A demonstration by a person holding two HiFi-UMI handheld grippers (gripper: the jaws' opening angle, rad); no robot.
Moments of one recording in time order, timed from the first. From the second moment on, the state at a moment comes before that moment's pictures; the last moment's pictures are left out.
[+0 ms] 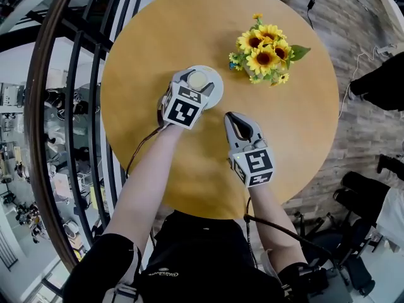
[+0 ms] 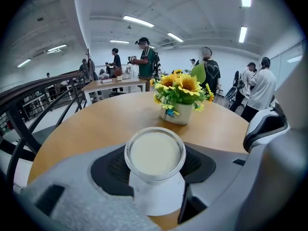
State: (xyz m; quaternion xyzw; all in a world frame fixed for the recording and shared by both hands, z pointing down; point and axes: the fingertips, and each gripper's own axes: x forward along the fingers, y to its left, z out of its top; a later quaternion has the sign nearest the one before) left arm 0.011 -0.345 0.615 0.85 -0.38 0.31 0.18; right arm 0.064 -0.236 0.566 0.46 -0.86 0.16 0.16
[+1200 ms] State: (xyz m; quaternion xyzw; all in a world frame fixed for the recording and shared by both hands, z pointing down) left arm 0.014 -0.342 0.640 0.85 -0.38 0.32 0.17; right arm 0.072 -0.228 0.582 0.46 -0.85 0.18 0.17
